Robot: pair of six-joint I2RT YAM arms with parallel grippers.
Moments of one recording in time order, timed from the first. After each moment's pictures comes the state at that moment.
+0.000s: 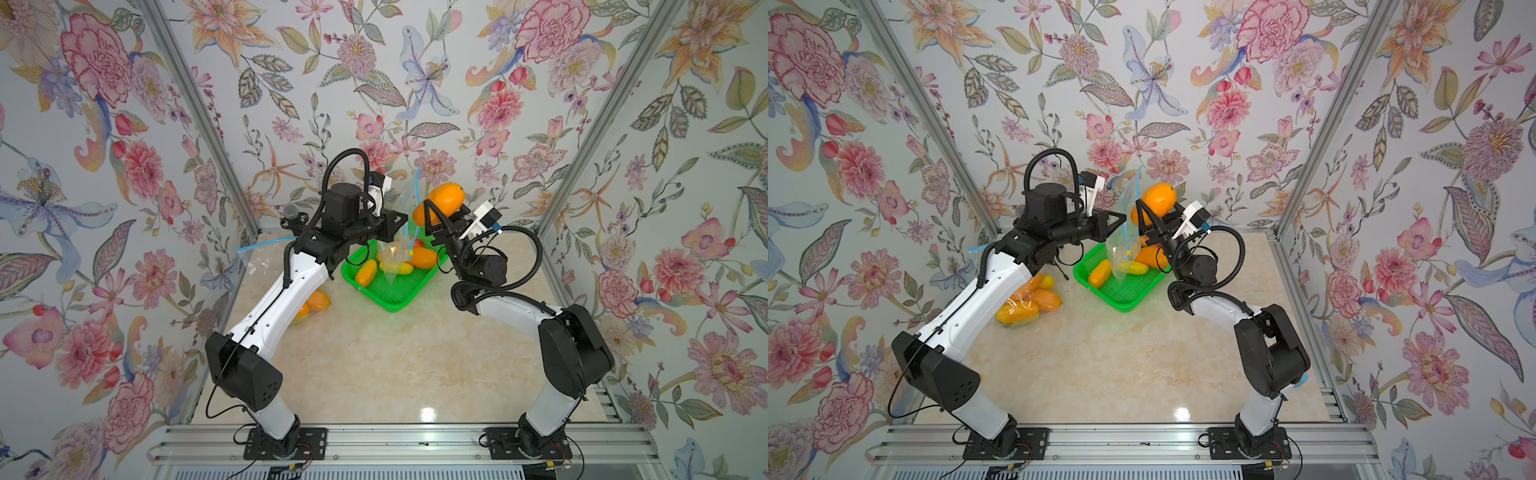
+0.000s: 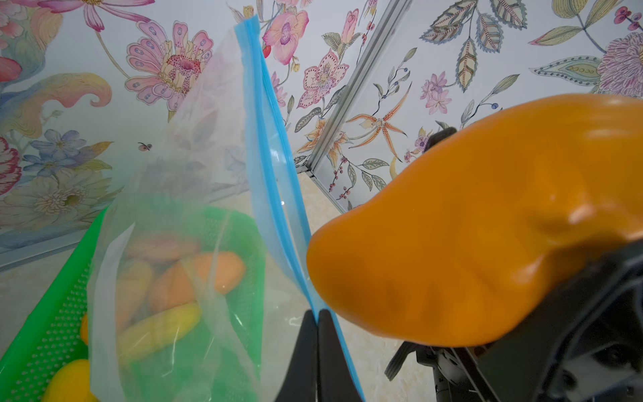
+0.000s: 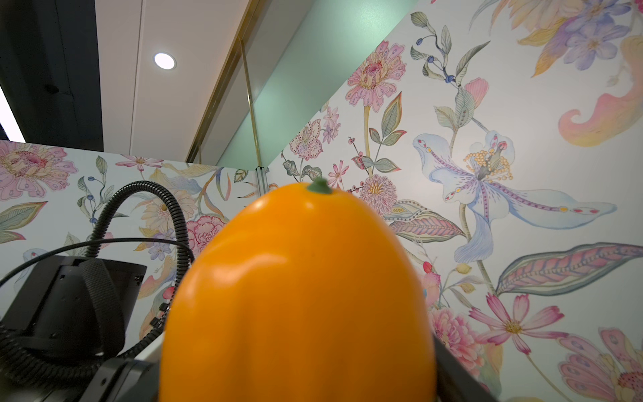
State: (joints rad) left arm -0.49 1.66 1.77 -0.39 0.45 -0.35; right arm 0.55 1.75 1.15 1.44 -0.12 0.45
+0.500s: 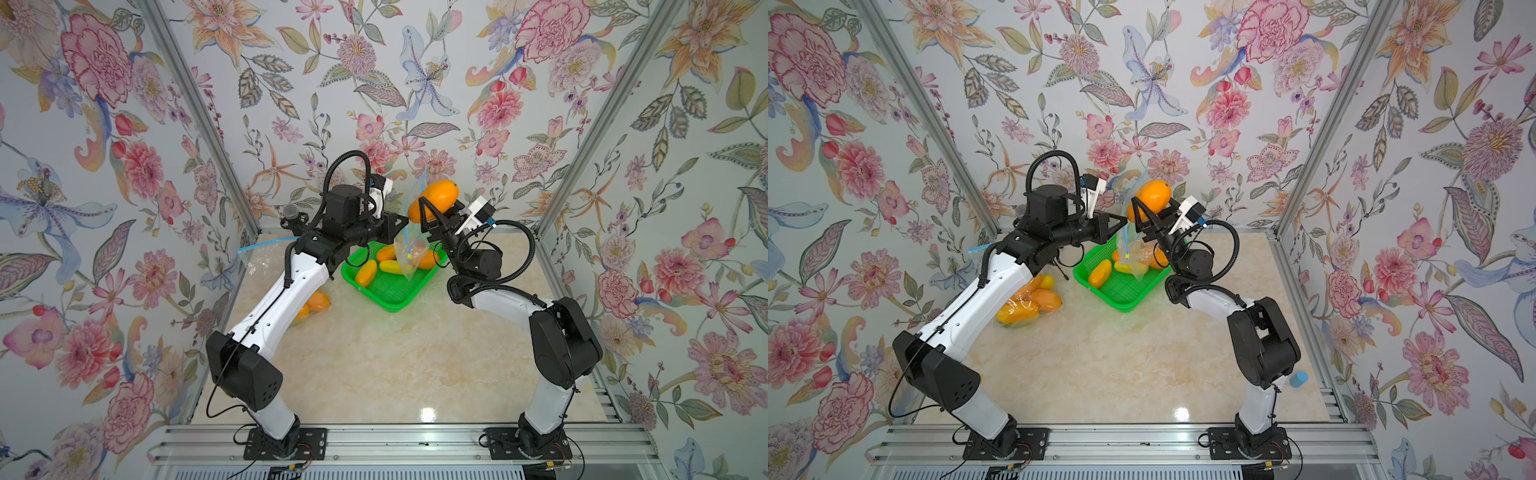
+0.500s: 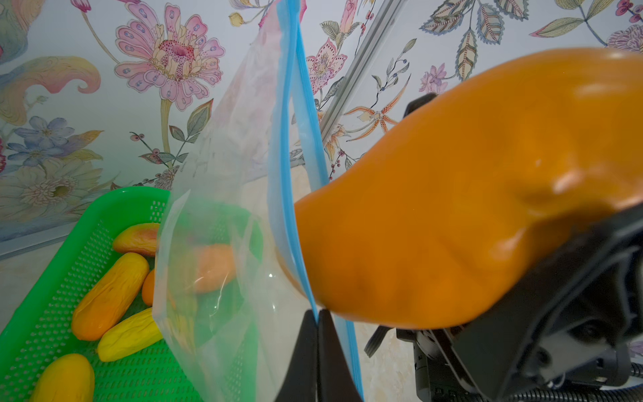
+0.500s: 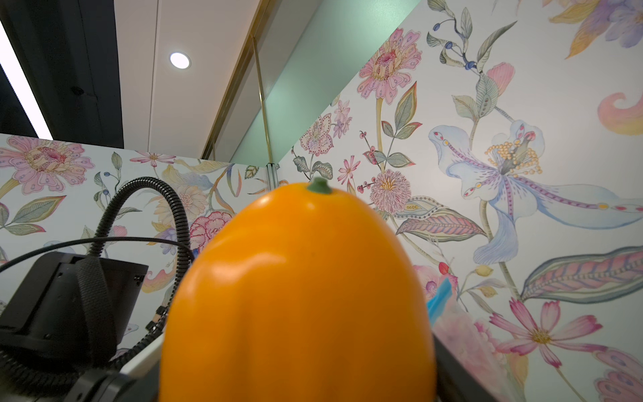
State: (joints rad) left arm -0.49 1.66 1.76 -0.39 0.47 -0.35; right arm 0.53 1.84 1.24 1.45 -0.17 0.48
